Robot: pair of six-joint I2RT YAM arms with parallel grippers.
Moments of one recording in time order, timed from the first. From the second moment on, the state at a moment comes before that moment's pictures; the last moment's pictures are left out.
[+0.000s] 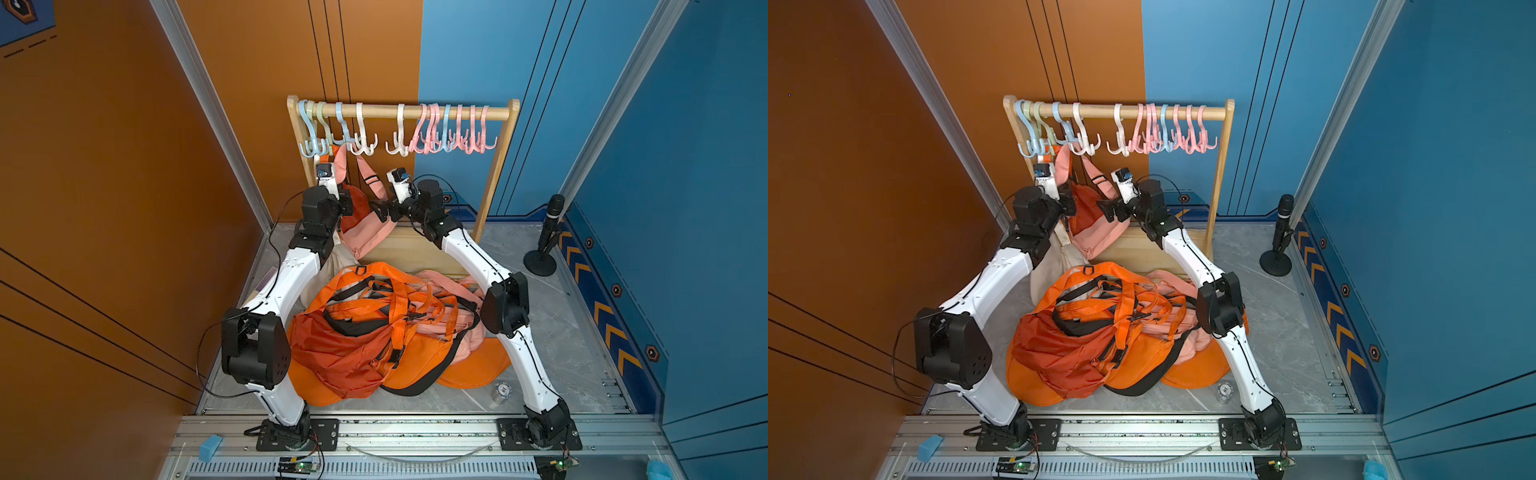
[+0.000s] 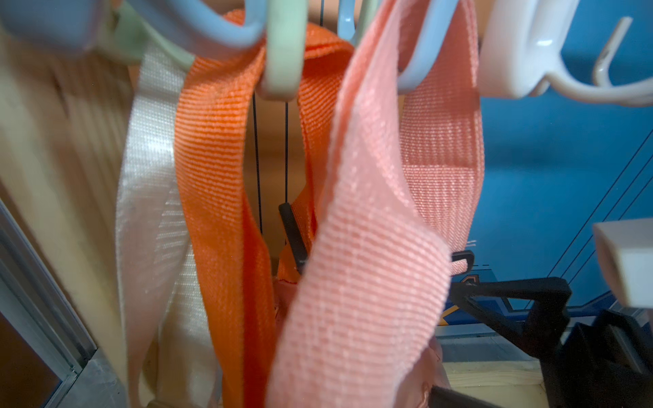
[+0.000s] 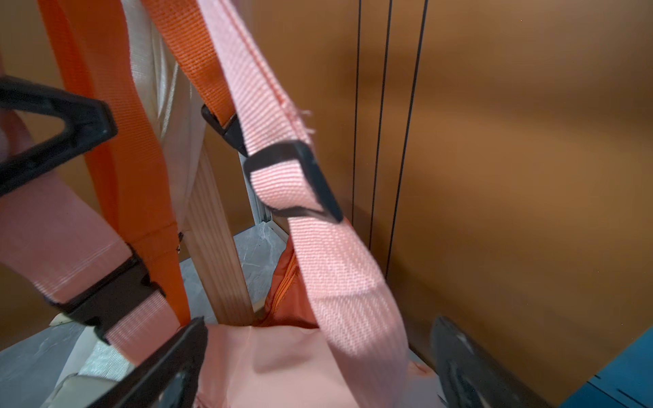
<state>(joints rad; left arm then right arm) -0.18 1.70 1.50 0.18 -0.08 -0.10 0.51 2.49 2.48 -0.06 -0.35 0.00</state>
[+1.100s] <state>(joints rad) -0.16 1.70 1.69 0.07 -0.03 -0.13 0.58 2.35 2.17 0.32 -0.14 0.09</state>
